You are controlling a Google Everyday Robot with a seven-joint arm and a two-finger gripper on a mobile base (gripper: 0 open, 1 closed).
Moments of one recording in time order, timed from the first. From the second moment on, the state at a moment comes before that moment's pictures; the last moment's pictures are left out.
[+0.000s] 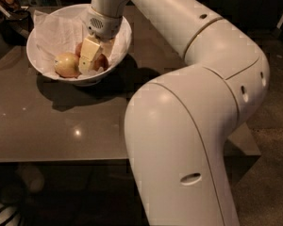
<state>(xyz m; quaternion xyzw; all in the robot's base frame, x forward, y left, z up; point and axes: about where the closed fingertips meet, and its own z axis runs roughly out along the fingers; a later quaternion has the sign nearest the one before) 0.653 0.123 0.881 -0.55 0.82 0.16 0.07</state>
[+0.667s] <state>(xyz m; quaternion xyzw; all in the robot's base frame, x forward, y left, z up) 0.657 0.125 0.871 -0.55 0.81 0.17 0.07</state>
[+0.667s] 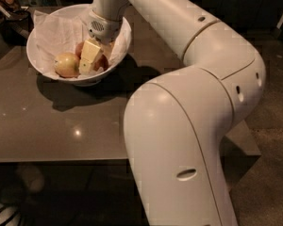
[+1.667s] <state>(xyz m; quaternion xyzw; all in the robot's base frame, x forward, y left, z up) 0.656 0.124 0.874 -0.56 0.81 0.17 0.09</state>
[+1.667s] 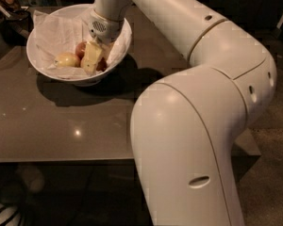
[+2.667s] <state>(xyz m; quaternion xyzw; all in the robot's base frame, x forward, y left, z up) 0.653 0.125 0.885 -0.57 0.80 0.16 0.10</state>
